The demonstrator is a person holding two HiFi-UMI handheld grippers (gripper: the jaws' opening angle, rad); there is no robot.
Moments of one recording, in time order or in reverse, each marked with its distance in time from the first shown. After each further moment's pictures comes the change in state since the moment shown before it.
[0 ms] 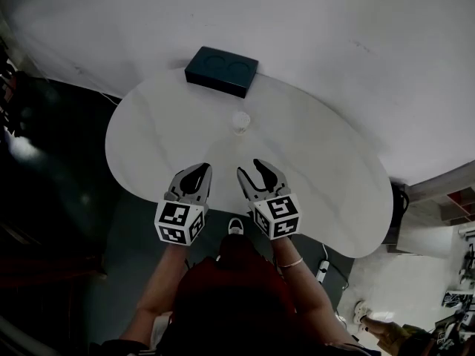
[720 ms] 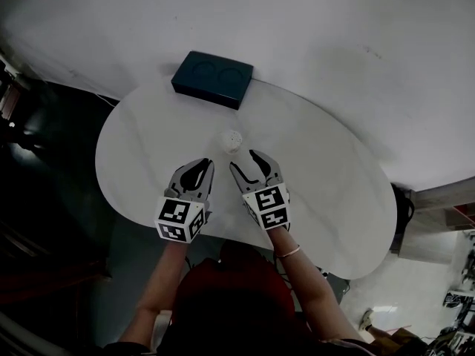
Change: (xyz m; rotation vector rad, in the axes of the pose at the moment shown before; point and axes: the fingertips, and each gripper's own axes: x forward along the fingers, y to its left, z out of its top) left arm 0.096 0.018 0.016 0.007 0.046 -0.004; right arm 0.082 -0.070 0.002 -0.122 0.091 0.021
